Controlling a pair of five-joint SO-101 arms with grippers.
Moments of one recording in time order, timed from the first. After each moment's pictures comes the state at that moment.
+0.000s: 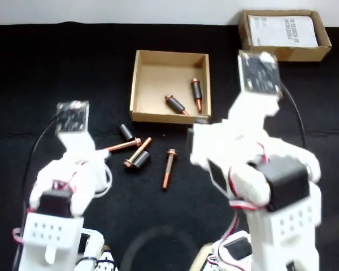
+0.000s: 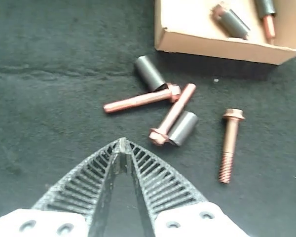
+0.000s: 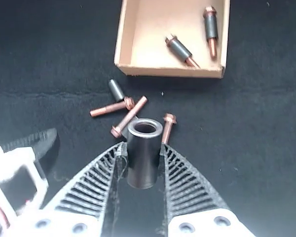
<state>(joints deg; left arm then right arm) 3.1 -65.5 58.0 63.7 13.8 -28.7 -39.8 -4.4 100.5 -23.3</state>
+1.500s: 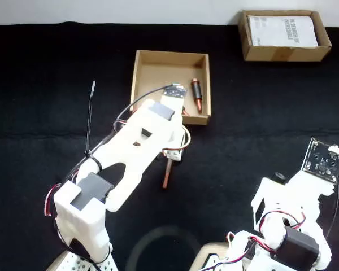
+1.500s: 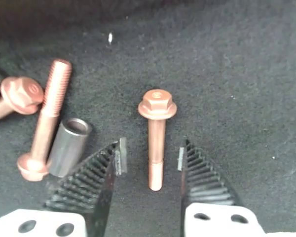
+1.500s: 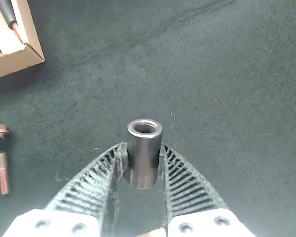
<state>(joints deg) 25.3 17.0 6.8 70.6 21.2 17.5 -80.4 45.8 90.9 -0.5</state>
